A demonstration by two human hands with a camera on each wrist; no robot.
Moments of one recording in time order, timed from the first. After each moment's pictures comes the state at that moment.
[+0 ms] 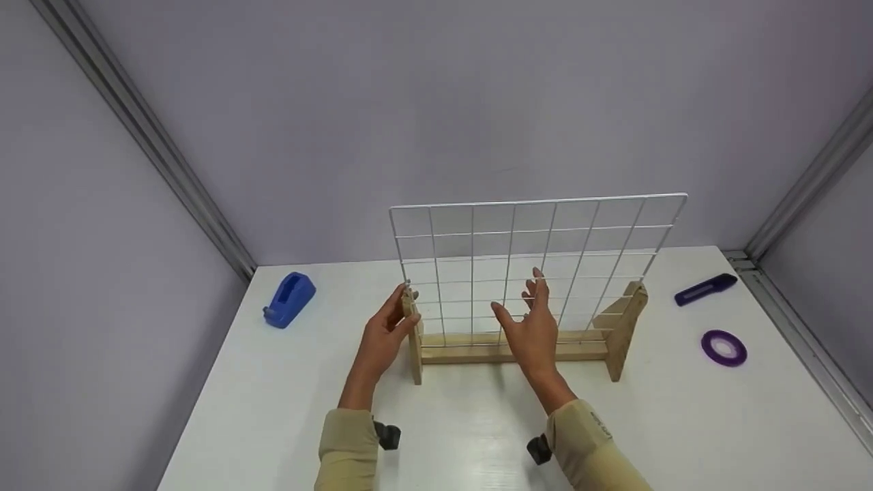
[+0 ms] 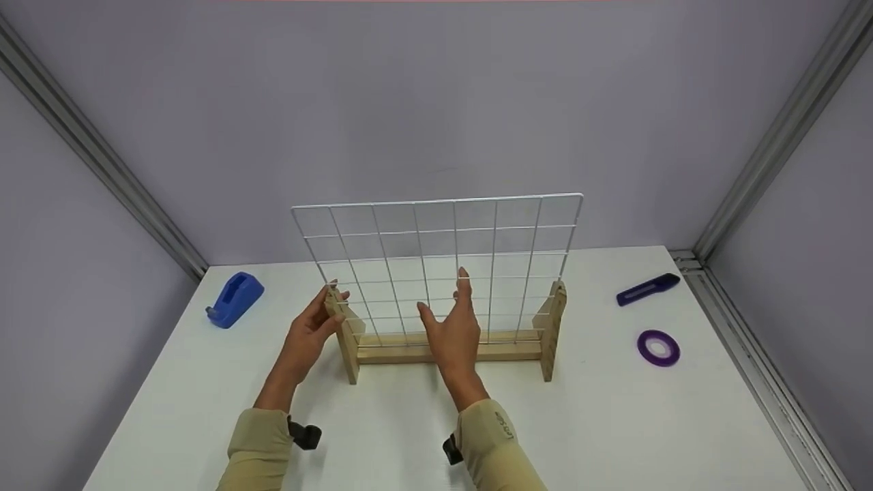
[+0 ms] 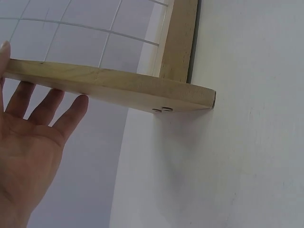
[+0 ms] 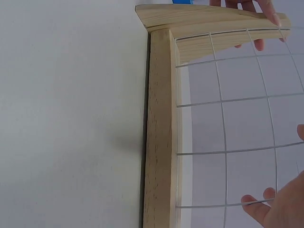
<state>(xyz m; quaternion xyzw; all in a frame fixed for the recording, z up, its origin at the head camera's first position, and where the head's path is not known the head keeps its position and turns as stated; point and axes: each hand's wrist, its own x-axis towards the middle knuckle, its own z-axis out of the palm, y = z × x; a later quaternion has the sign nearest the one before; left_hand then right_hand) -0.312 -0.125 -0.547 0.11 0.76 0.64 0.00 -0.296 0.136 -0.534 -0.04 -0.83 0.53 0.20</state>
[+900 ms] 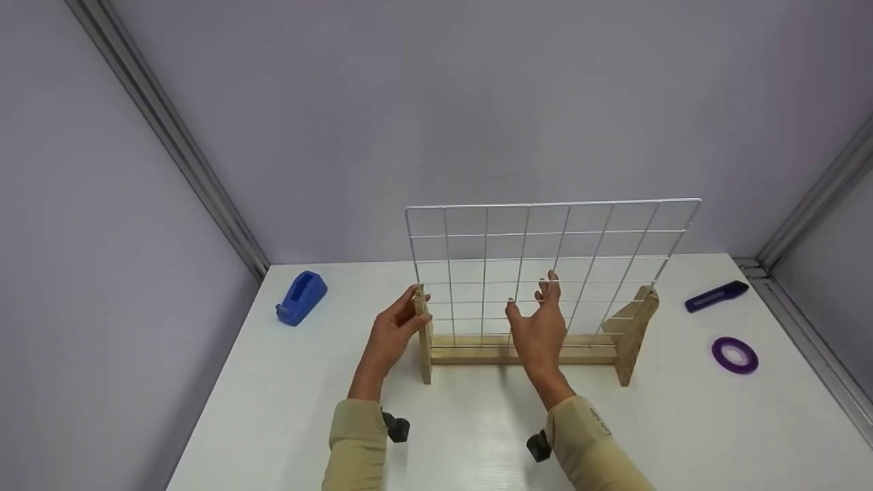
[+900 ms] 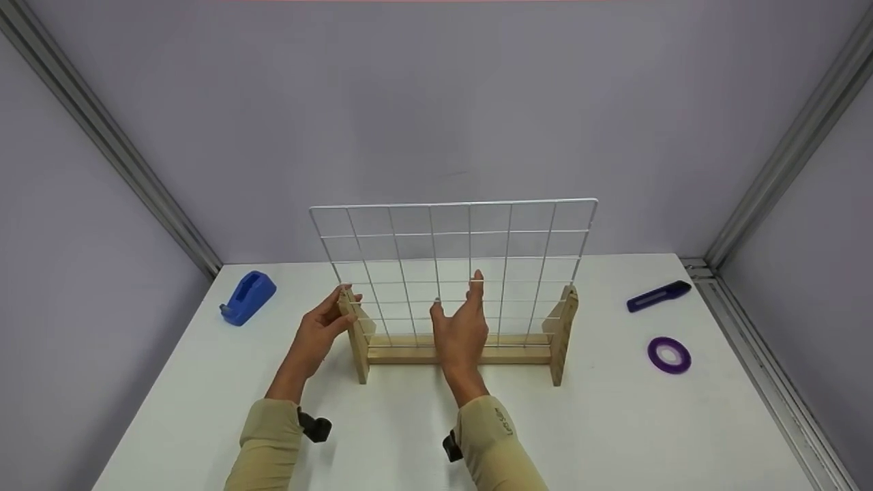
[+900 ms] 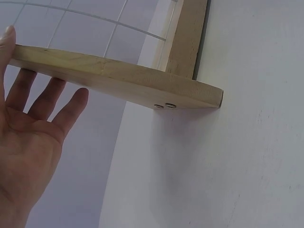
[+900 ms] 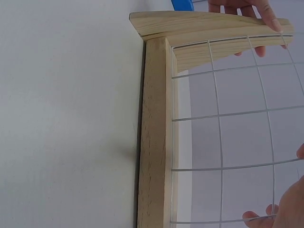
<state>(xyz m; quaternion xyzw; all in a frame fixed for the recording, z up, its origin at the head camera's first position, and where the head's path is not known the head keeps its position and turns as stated) -0.318 -0.131 -0.545 0.10 0.74 0.66 0.02 -0.300 0.123 -0.526 -0.08 -0.82 0.51 0.25</state>
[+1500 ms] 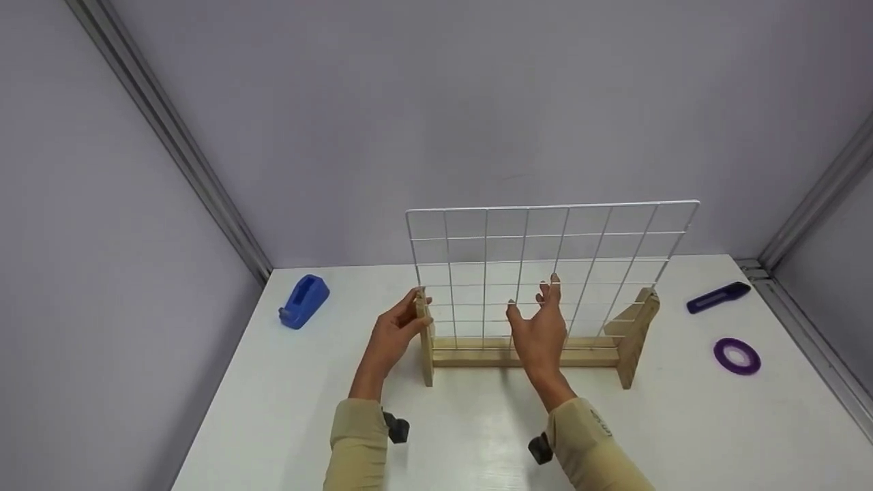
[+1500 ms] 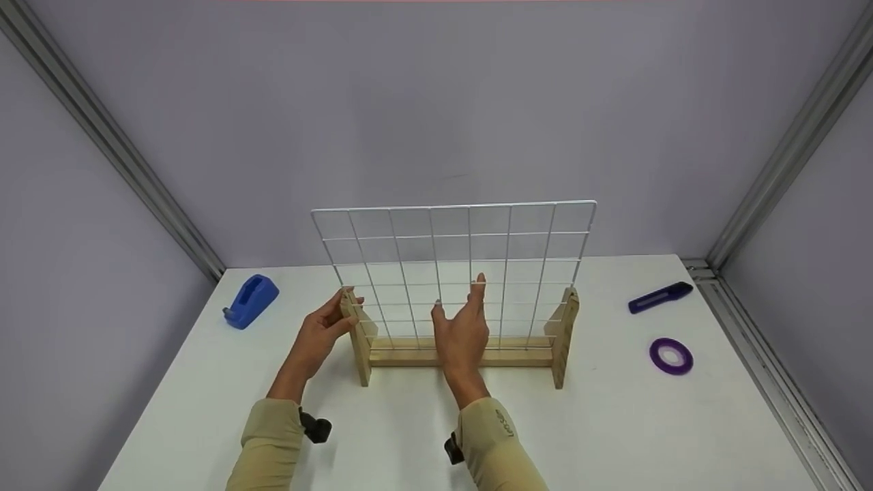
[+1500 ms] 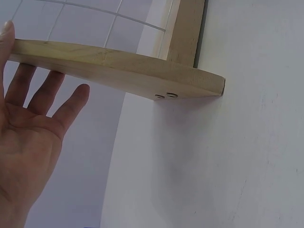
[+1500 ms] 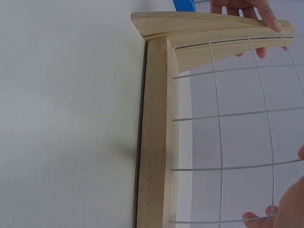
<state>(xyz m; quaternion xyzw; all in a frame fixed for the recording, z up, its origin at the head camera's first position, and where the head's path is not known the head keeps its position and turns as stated) -0.319 -0.132 -0.541 0.10 0.76 0.64 0.03 -0.298 0.124 -0.524 -0.09 -0.82 0.52 0.24</state>
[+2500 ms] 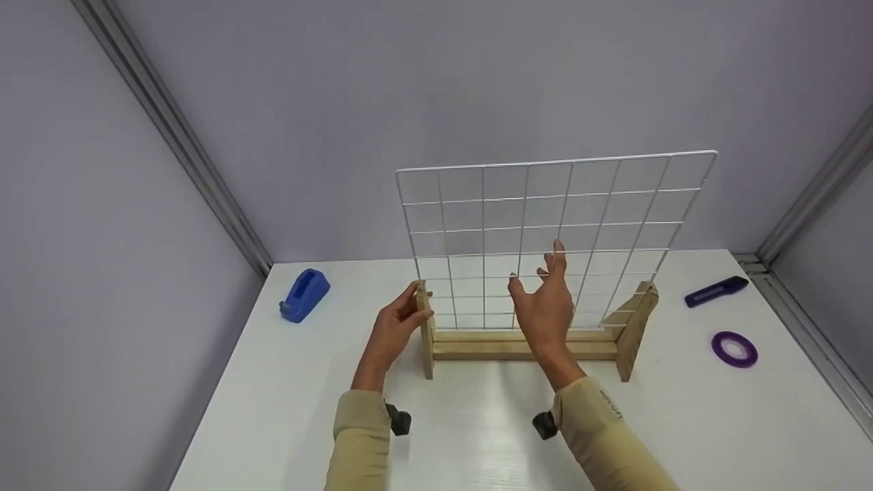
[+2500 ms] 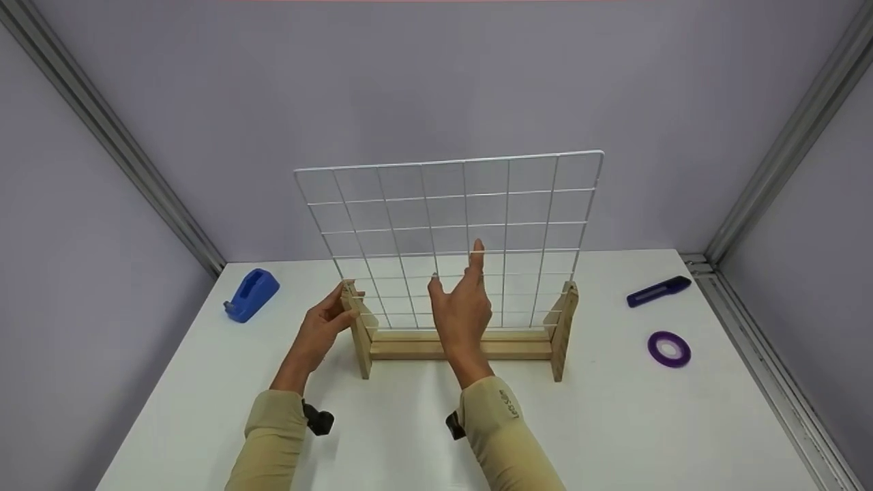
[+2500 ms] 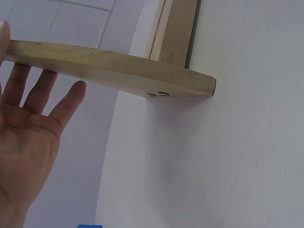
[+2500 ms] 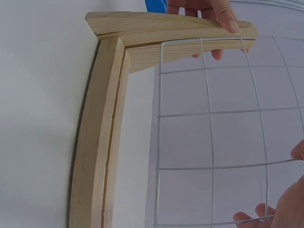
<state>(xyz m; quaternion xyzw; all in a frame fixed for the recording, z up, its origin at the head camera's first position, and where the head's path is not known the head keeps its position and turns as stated) -0.320 -0.132 -0.546 0.09 0.76 0.65 0.02 -0.297 0.126 -0.480 -0.06 -0.83 0.49 0.27</state>
